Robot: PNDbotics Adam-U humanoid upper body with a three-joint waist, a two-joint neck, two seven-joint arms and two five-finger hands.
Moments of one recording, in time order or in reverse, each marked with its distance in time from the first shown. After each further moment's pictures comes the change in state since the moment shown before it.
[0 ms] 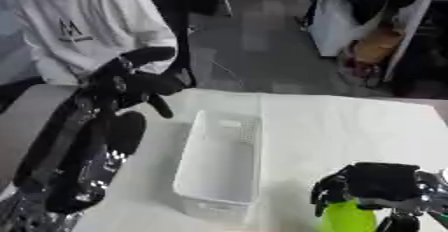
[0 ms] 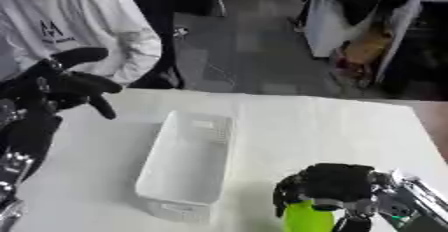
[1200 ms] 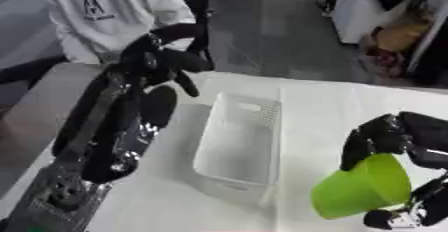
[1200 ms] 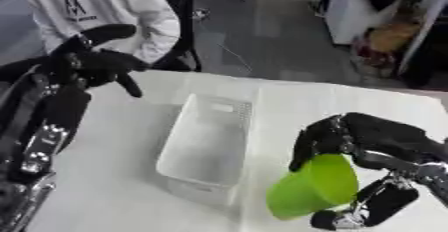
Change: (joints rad) left arm 0.000 0.000 0.000 0.000 0.000 -0.001 0.004; right arm -0.068 -0.071 -0.049 -0.145 -0.300 -0.056 -0.192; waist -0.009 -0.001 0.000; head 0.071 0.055
